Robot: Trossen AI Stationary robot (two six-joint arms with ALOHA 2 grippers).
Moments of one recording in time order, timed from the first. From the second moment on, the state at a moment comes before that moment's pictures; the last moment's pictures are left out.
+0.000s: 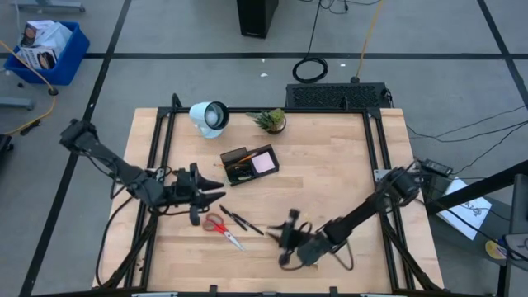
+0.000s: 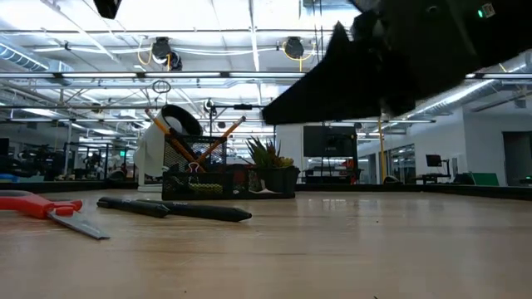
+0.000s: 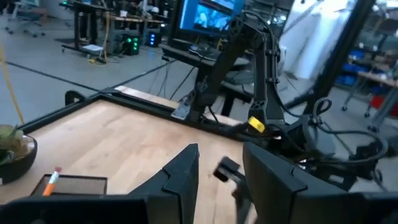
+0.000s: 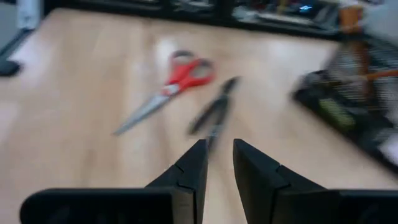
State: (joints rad) left arm -0.59 0.95 0.61 0.27 -0.72 -0.32; right arm 0.61 2.01 0.99 0.48 0.82 0.25
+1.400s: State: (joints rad) left arm -0.61 0.95 0.58 0.31 -0.73 -0.32; right arm 0.54 2.24 1.23 0.26 0.75 0.44
